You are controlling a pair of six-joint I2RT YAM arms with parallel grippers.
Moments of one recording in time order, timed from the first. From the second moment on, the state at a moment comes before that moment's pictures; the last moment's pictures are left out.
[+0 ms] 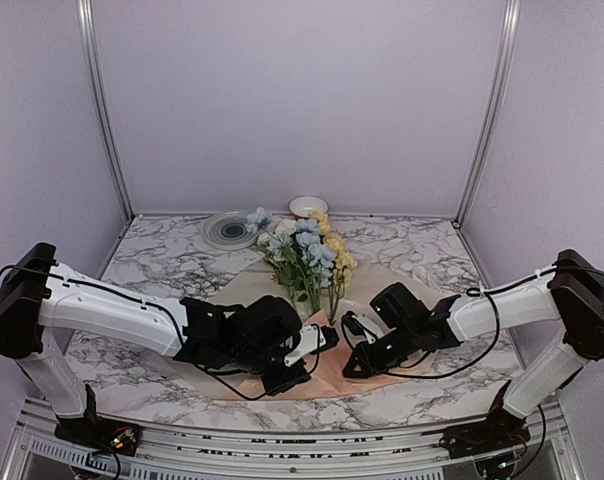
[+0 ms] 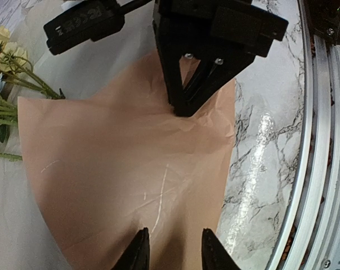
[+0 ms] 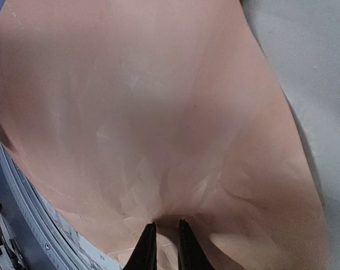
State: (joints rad) left arm -1.24 1.71 1.06 -0.25 -0.05 0.03; right arm 0.83 1.54 0.64 -0.13 -0.38 0.49
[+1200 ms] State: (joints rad) left arm -1.27 1.43 0.88 -0.63 -0.14 -0.31; right arm 0.83 1.48 0.61 -0.18 -0.30 0.53
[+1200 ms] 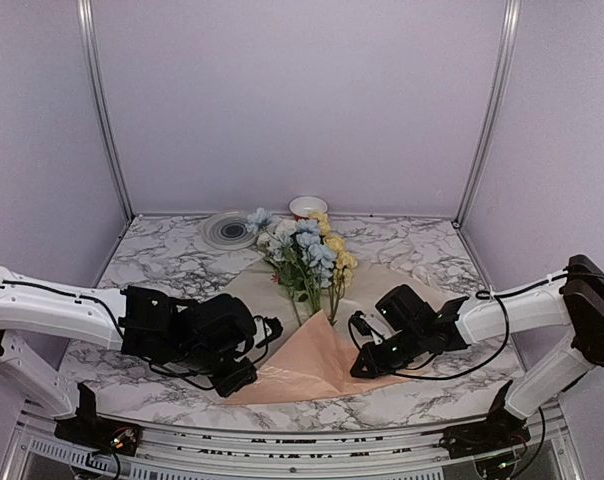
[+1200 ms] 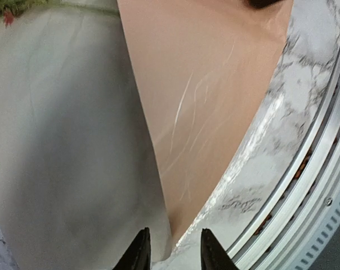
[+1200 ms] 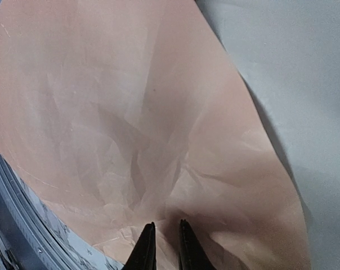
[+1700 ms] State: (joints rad) left arm -1.27 2.02 1.38 -0.40 -0.15 -0.04; right arm 0.83 1.47 0.62 -0.20 -0.27 0.58
